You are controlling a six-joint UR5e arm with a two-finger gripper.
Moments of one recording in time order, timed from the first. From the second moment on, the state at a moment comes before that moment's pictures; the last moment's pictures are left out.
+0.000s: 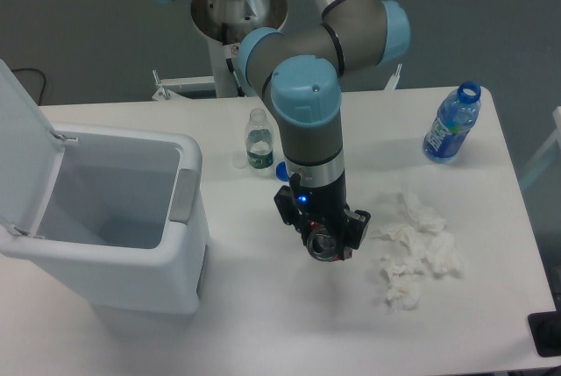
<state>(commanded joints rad) 2.43 -1.93 -1.55 -0.88 1.58 0.93</state>
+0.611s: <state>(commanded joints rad) 2.43 -1.93 -1.51 -0.88 1.57 0.89</state>
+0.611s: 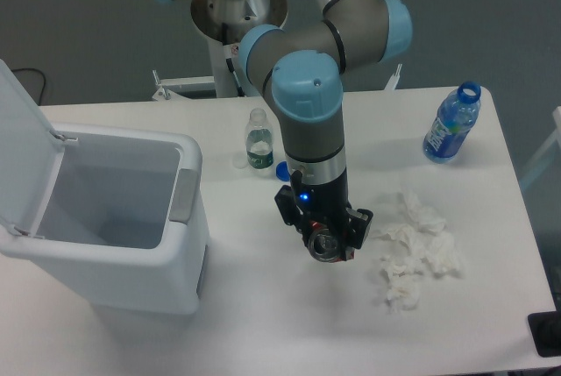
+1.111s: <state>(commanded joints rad) 2.43 -1.81 -1.48 -0.87 1.47 0.56</state>
